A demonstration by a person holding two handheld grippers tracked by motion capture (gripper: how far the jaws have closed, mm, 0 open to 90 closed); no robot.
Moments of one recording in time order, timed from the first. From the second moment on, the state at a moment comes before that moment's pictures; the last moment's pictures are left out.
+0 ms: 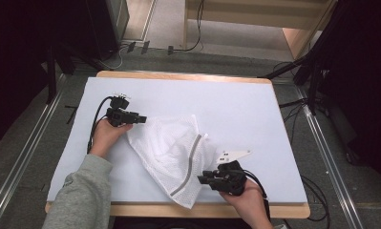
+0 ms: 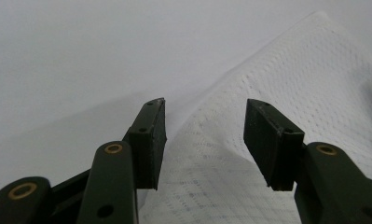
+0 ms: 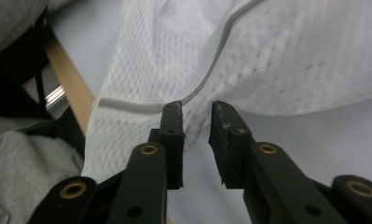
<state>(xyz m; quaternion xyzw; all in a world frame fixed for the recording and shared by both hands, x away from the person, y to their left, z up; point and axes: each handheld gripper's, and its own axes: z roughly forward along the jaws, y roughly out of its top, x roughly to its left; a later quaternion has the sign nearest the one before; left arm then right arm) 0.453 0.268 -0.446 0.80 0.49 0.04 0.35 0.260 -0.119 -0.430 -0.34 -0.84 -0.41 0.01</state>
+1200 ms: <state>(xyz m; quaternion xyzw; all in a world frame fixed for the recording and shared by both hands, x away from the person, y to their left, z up) 0.454 0.293 -0.444 0.77 0.52 0.04 0.36 0.355 -0.113 -0.442 -0.39 -0.83 -0.39 -0.02</state>
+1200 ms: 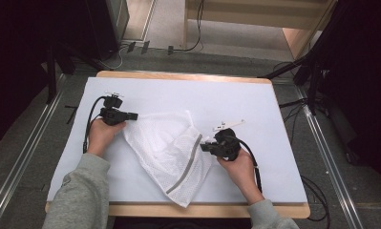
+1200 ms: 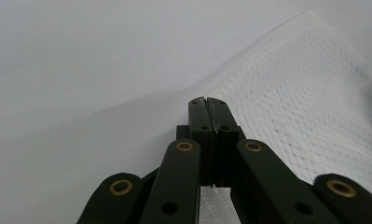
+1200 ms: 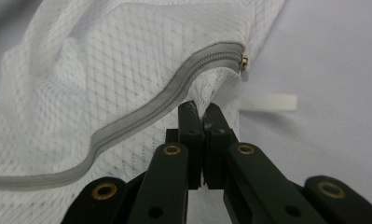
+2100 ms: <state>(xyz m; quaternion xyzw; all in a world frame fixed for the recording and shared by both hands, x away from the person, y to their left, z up) 0.437 0.348 -0.425 0.72 0.57 0.05 0.39 0.336 -0.133 -0.424 -0.38 -0.83 -0.42 -0.03</state>
